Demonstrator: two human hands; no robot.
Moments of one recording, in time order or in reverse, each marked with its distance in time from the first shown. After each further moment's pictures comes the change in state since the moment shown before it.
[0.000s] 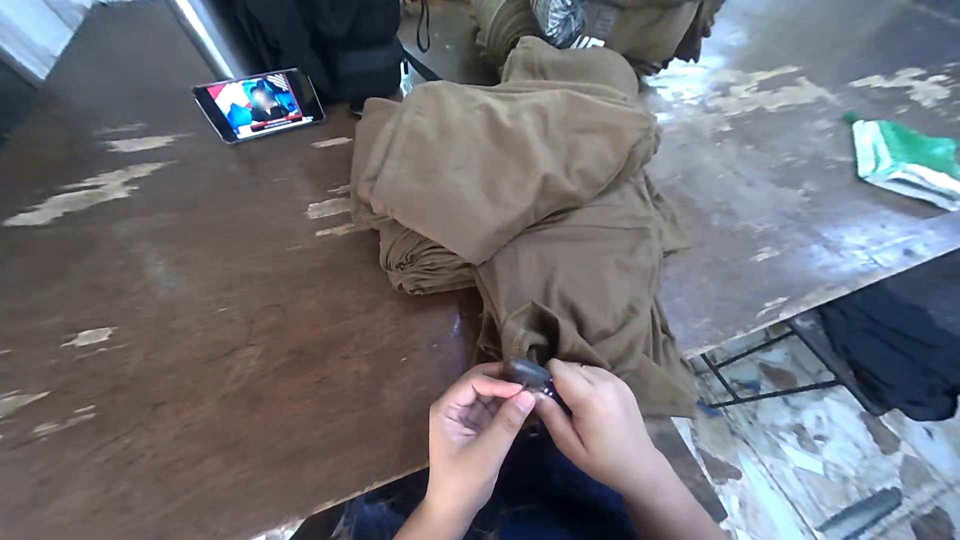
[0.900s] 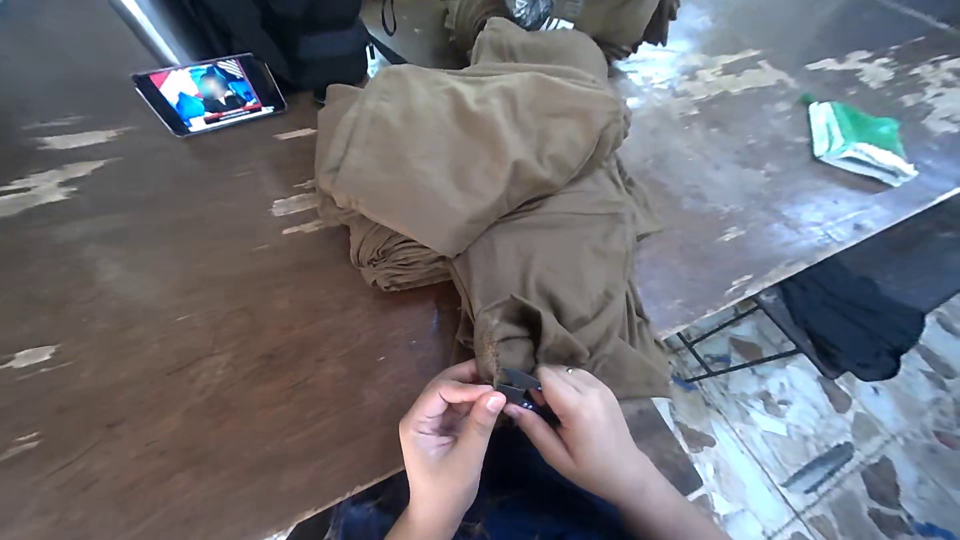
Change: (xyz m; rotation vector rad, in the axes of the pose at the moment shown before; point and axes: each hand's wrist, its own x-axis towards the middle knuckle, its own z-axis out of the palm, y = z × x) left_hand -0.004 -0.004 -0.002 0.114 0.014 0.159; right_hand -0.019 -0.005 -0.002 0.049 -0.006 0.037
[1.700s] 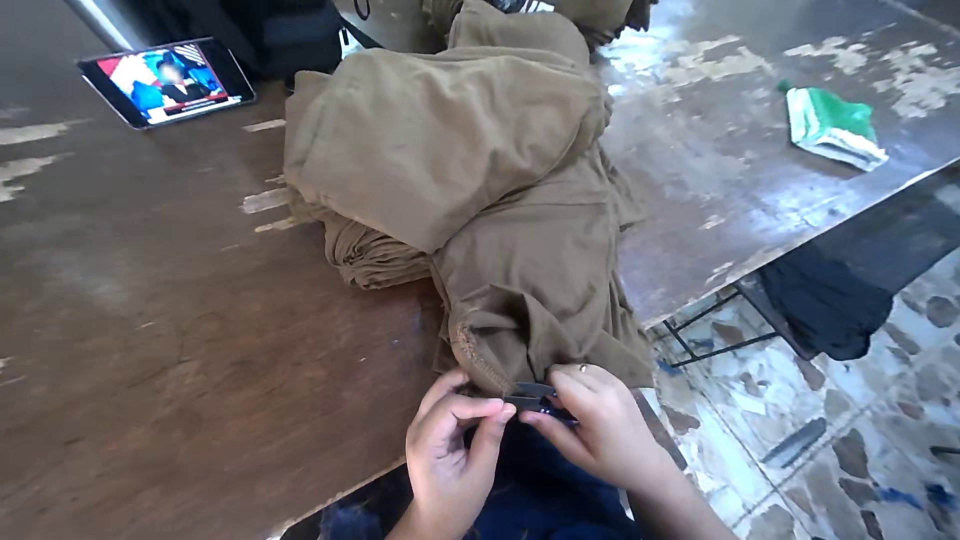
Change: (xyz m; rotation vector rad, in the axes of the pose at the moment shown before) left_hand -0.012 -0.010 0.006 0.288 -0.068 0.116; right_hand -0.020 0.027 -0.017 -0.032 -0.031 -0.070
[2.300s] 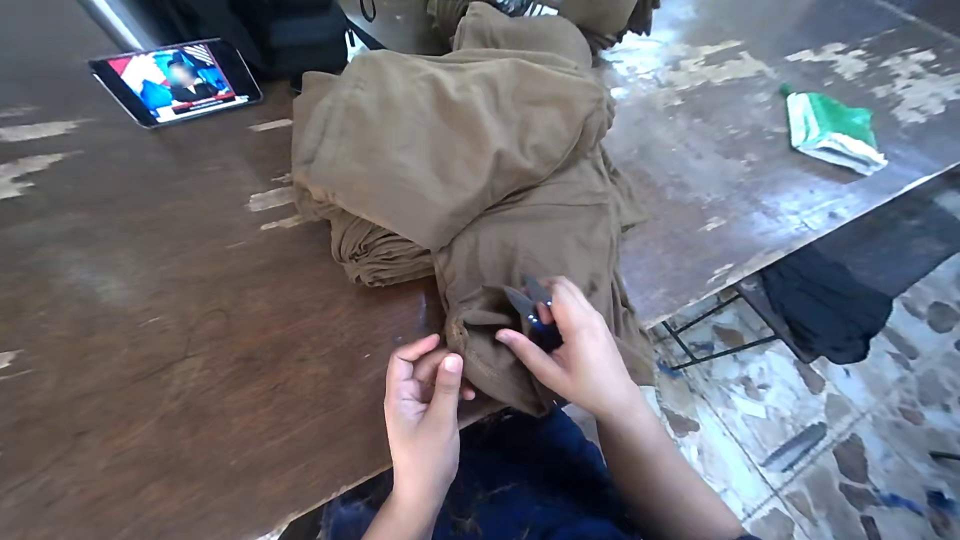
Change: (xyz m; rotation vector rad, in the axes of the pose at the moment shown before) left_hand 0.024 0.007 -0.005 -0.234 0.228 -0.360; right_hand 0.061 0.013 0.010 0.142 0.127 0.141
